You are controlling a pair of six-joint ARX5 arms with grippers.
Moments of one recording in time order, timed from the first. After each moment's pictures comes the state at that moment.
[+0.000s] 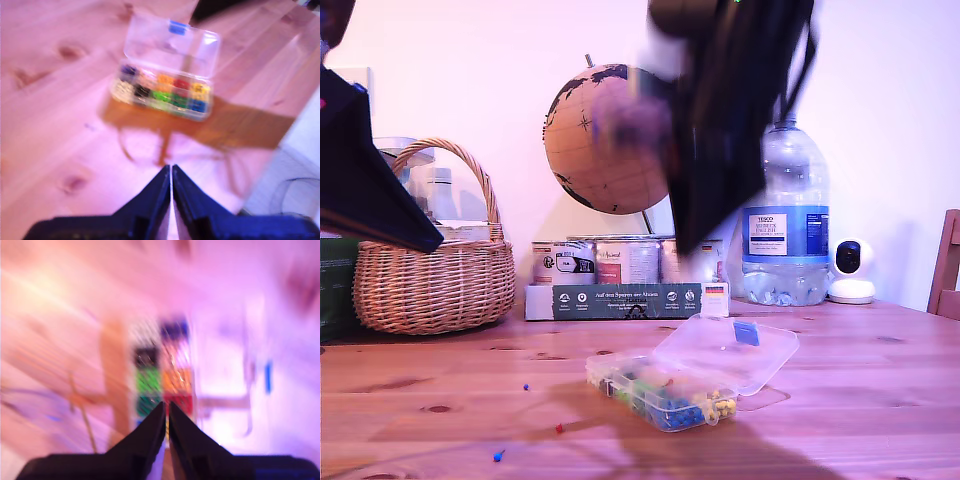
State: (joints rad) left arm -0.53 0.87 0.46 -0.24 0.33 0.03; right arm 0.71 1.63 1.31 -0.73 -0.01 0.18
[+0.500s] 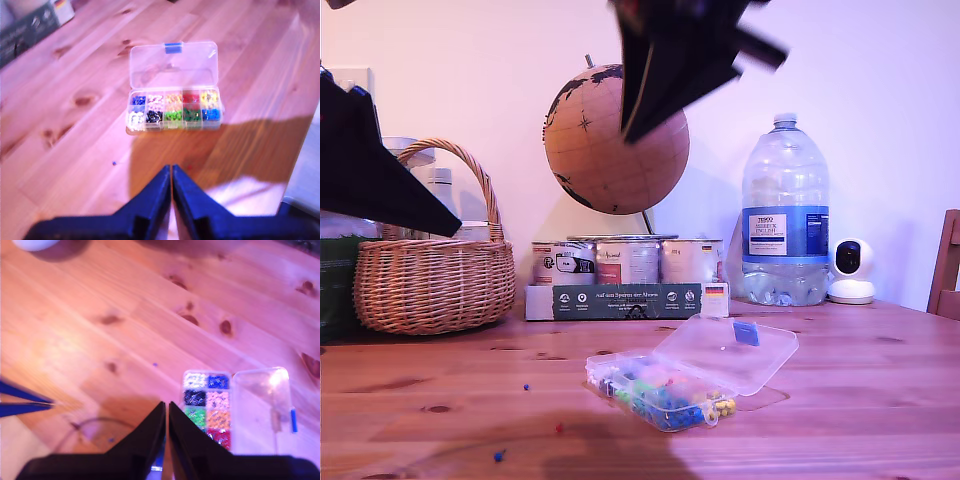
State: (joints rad) left arm -0.53 0.89 0.46 -0.19 0.38 0.42; right arm 0.89 1.39 1.15 -0.52 0.12 0.21
